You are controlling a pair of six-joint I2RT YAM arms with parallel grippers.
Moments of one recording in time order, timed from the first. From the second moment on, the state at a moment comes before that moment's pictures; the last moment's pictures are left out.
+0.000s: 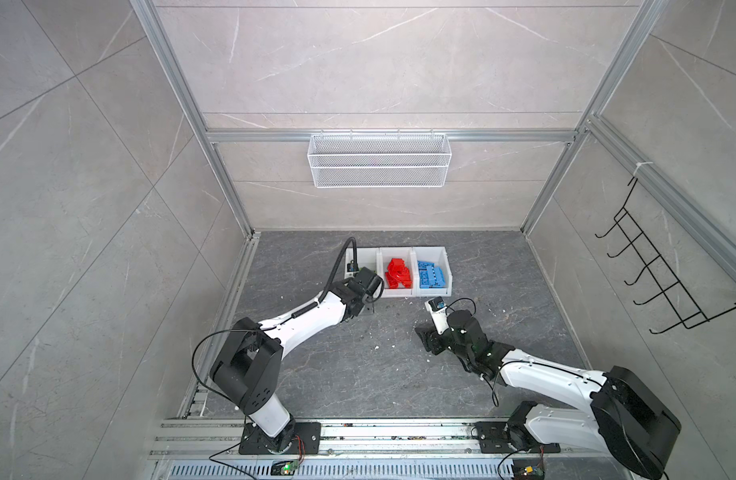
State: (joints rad) left arm -0.66 1.63 1.22 -0.63 -0.35 -0.59; right arm 0.70 1.22 0.46 0.18 0.08 0.14
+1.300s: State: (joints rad) left arm -0.49 2.03 1.60 -0.42 -0.21 -0.22; right arm 0.70 1.20 0.44 0.18 0.15 0.14
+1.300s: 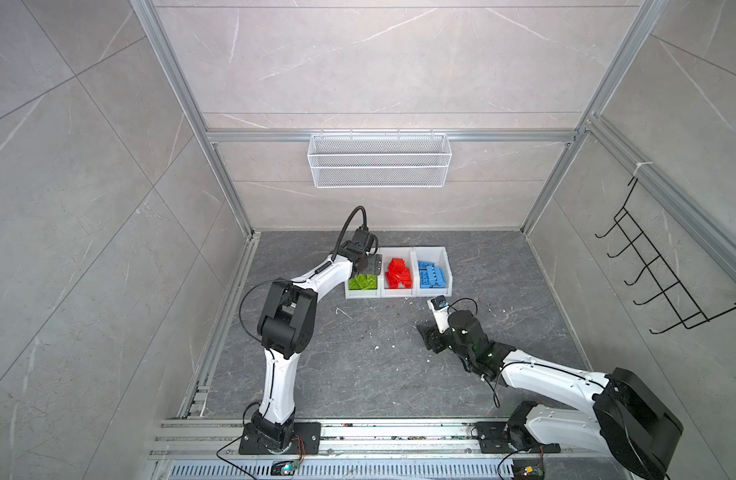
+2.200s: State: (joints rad) left arm -0.09 1.02 0.19 0.33 -0.56 -0.13; right arm 0.22 1.35 0.36 0.54 0.61 0.09
